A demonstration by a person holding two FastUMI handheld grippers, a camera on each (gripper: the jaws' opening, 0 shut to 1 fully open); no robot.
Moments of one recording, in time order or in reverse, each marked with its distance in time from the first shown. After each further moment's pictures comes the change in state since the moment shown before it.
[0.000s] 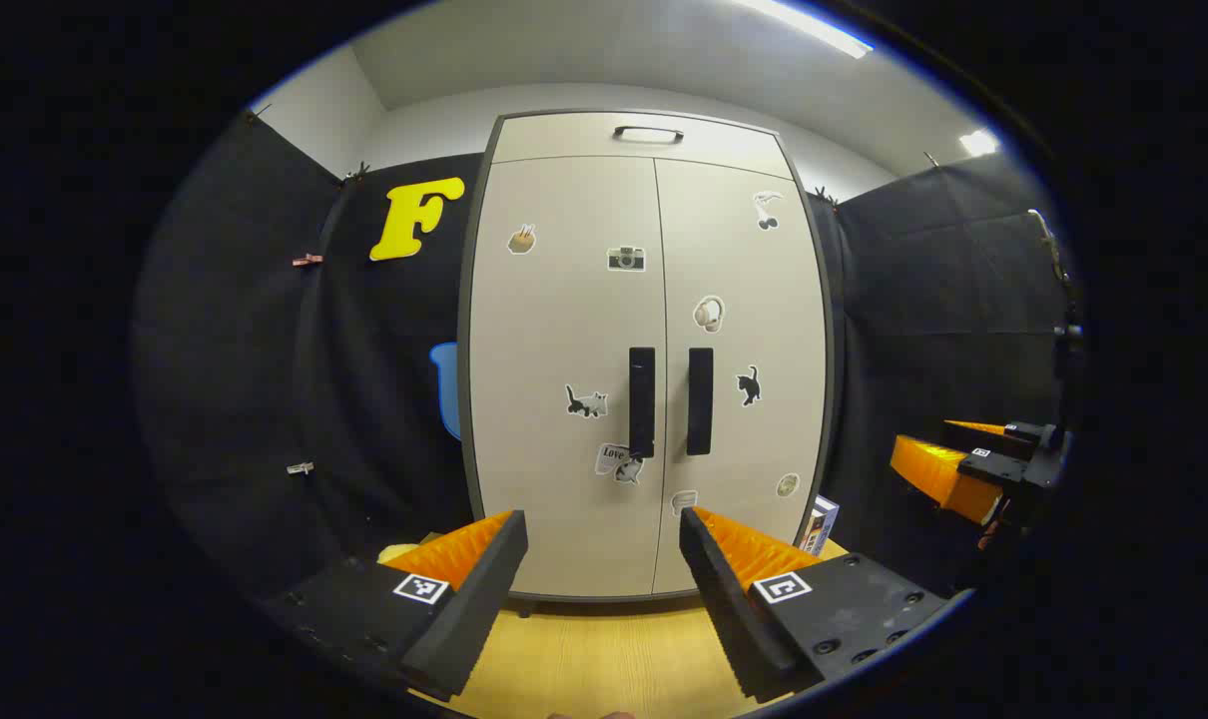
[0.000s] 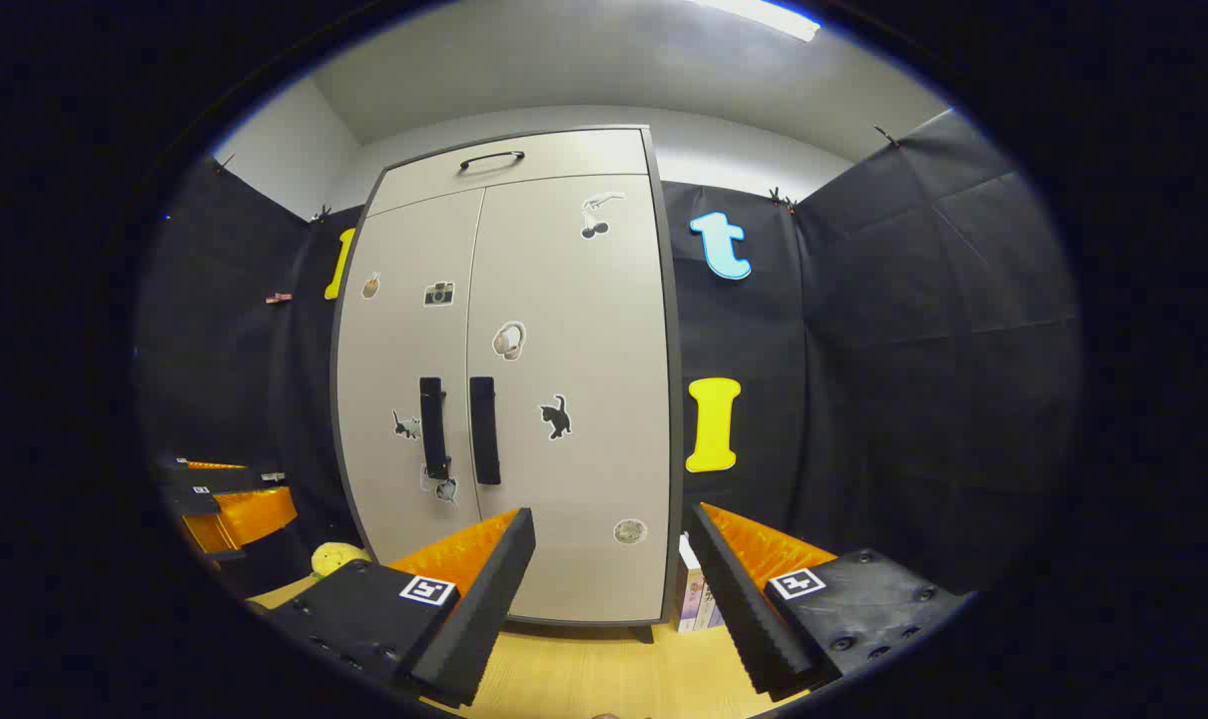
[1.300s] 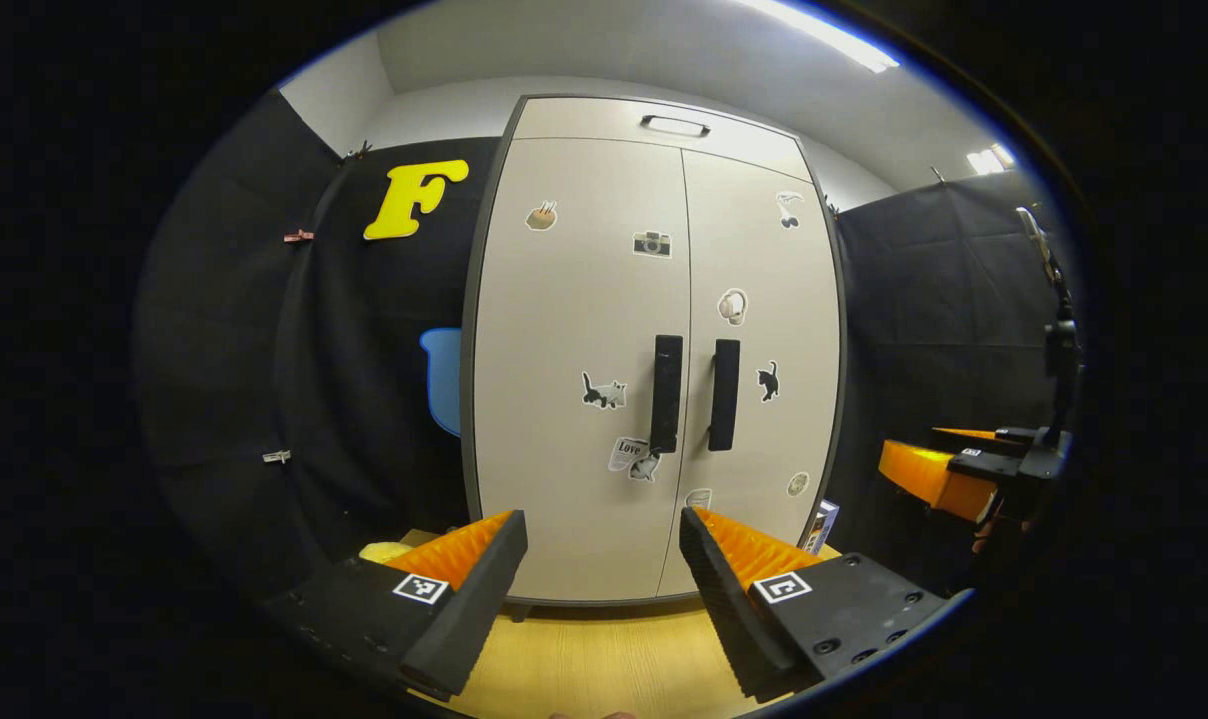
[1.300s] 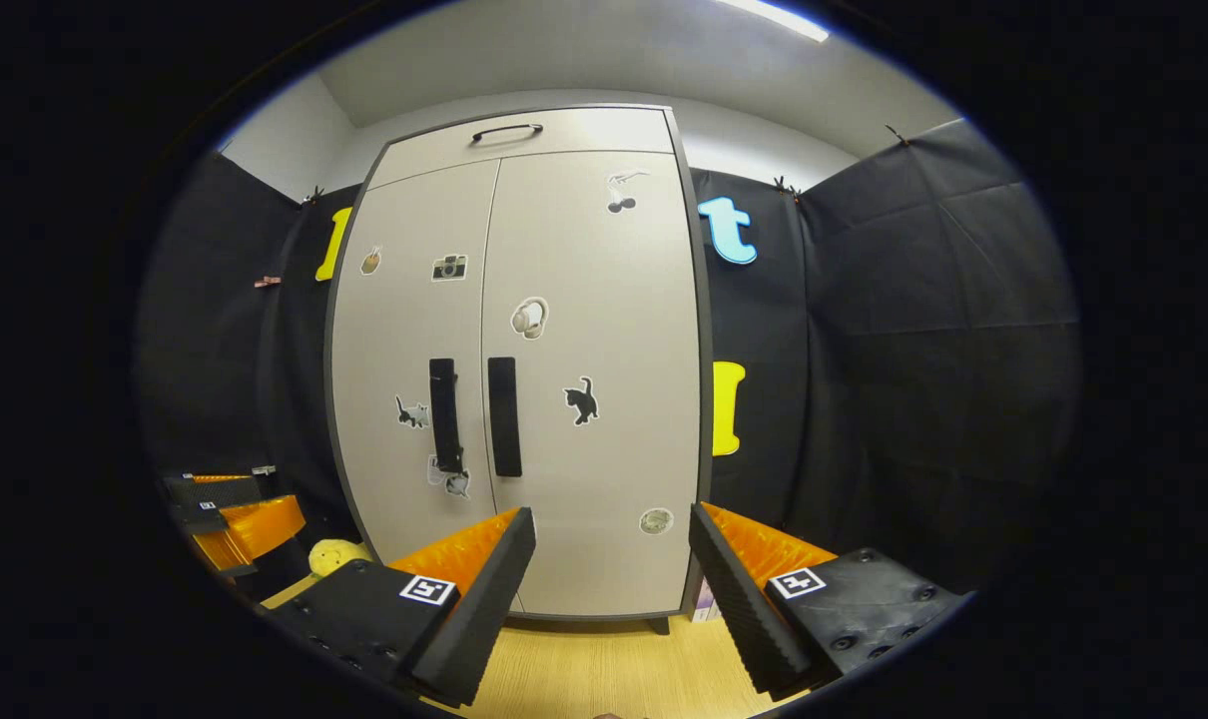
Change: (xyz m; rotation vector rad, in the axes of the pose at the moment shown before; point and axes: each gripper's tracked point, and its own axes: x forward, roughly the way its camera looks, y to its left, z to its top) left arm 0.026 0.038 -0.021 -0.065 0.015 -0.046; right arm 0.023 0.040 -0.008 -0.036 0.033 -0.040
